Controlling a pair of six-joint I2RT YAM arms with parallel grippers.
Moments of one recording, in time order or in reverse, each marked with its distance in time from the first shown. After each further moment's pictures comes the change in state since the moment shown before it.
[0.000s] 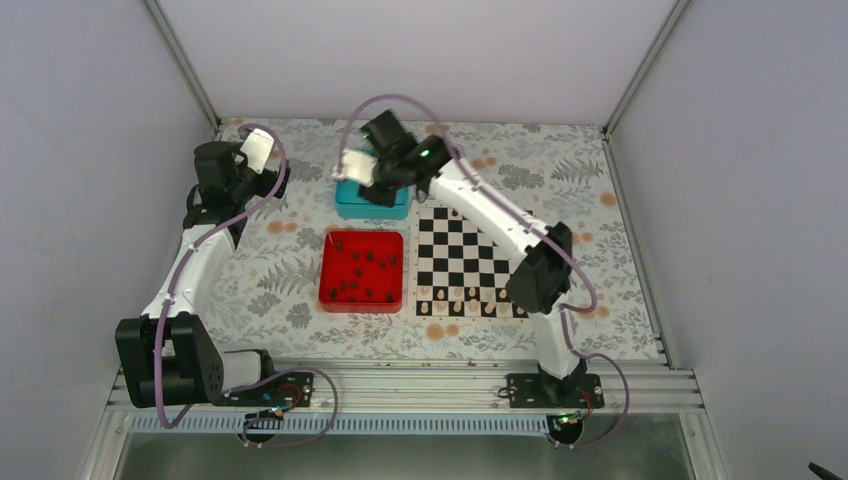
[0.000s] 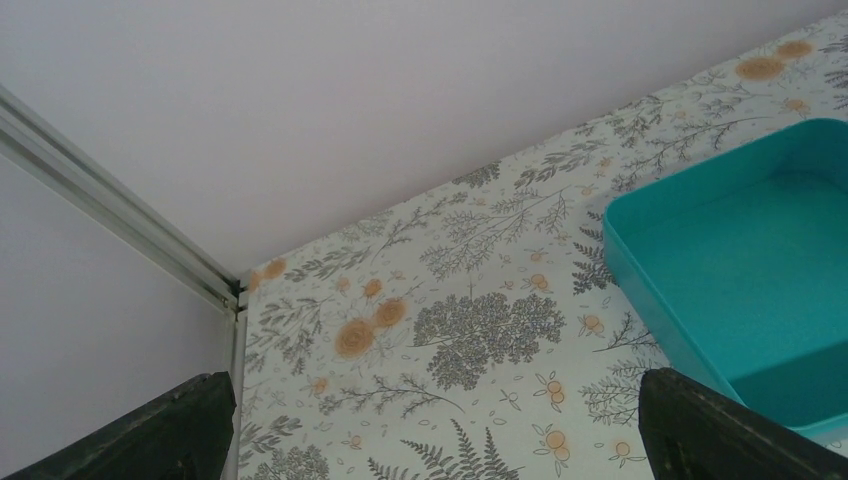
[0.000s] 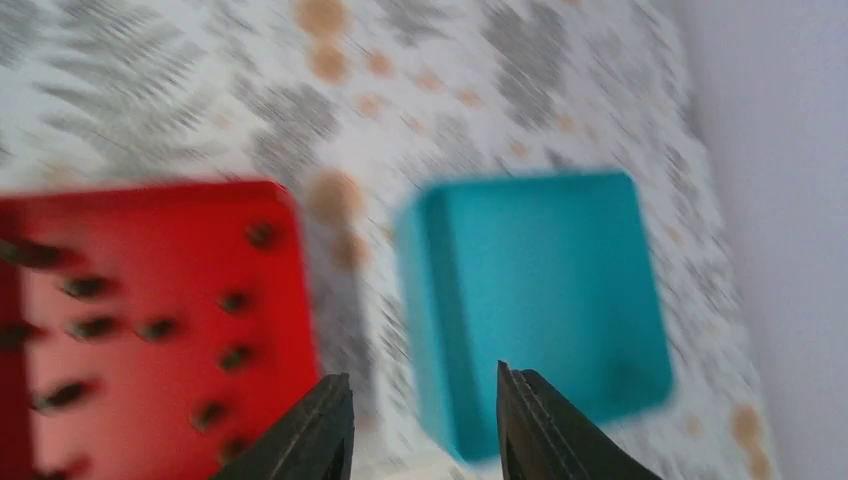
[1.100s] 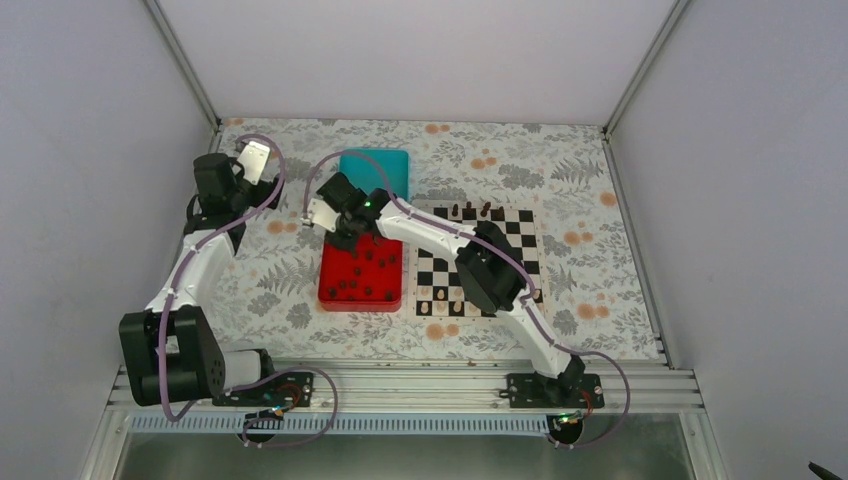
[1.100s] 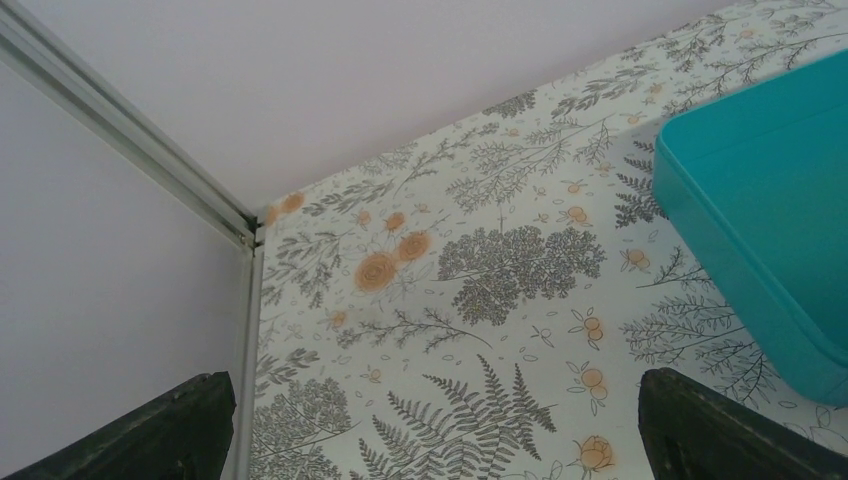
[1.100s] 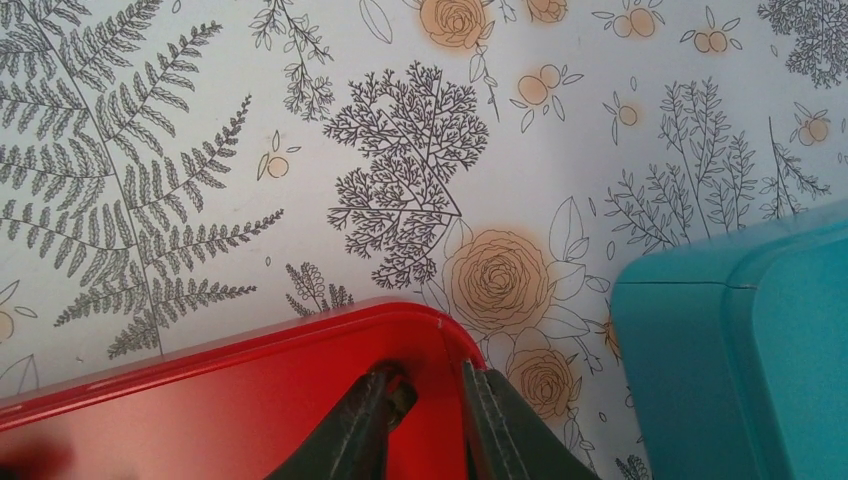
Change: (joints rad) left arm 0.045 0.010 -0.084 0.040 -0.044 0.025; right arm 0.211 0.290 -0.117 0.318 0.034 0.283
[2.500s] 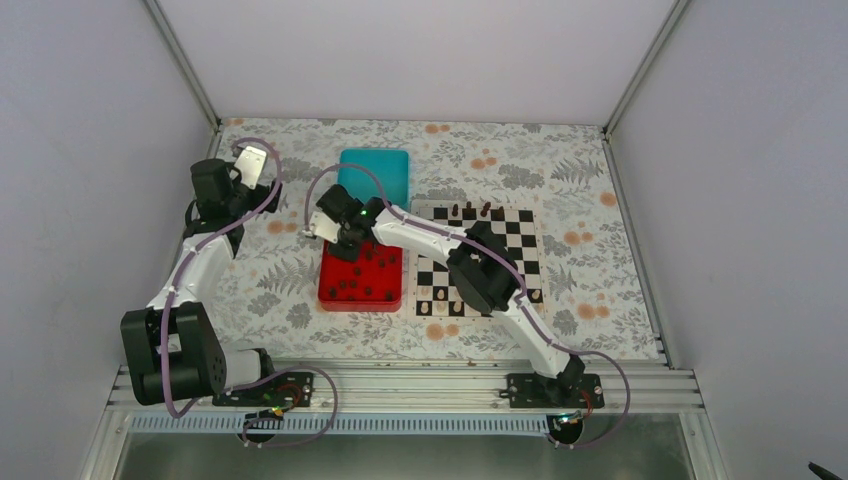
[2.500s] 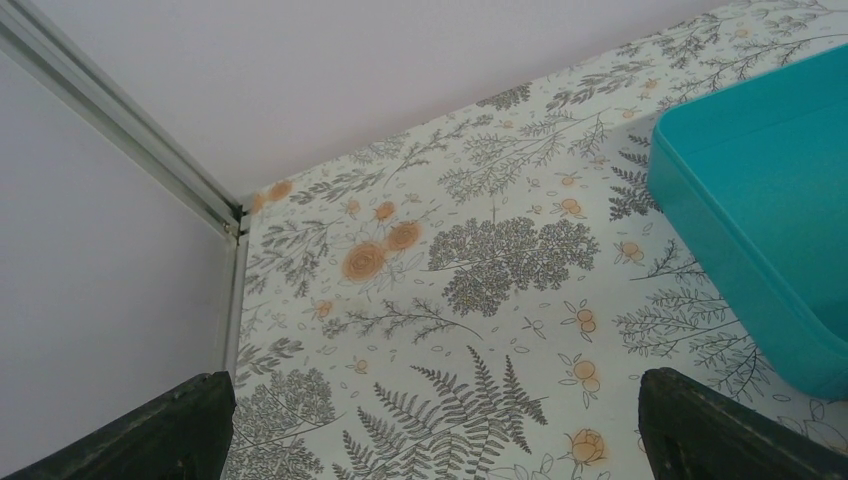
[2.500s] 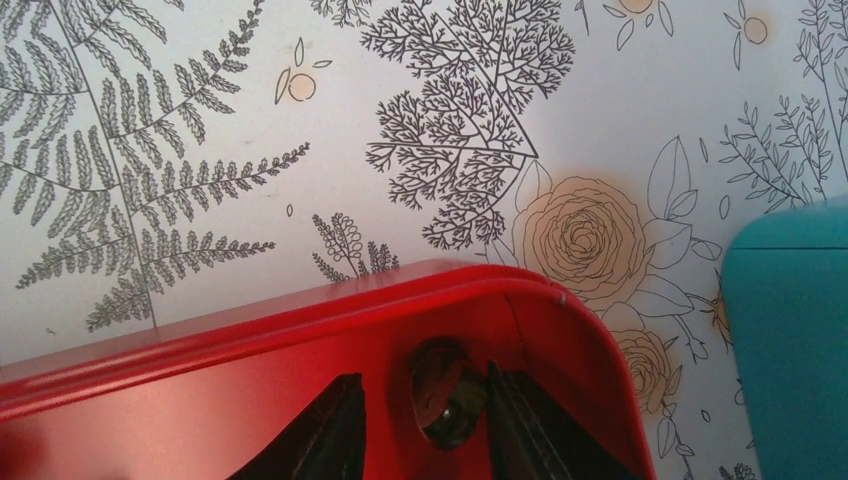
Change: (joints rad) left arm 0.033 0.011 -0.044 0.049 0.050 -0.023; right arm 0.014 0.039 -0.031 -0.014 0.001 0.002
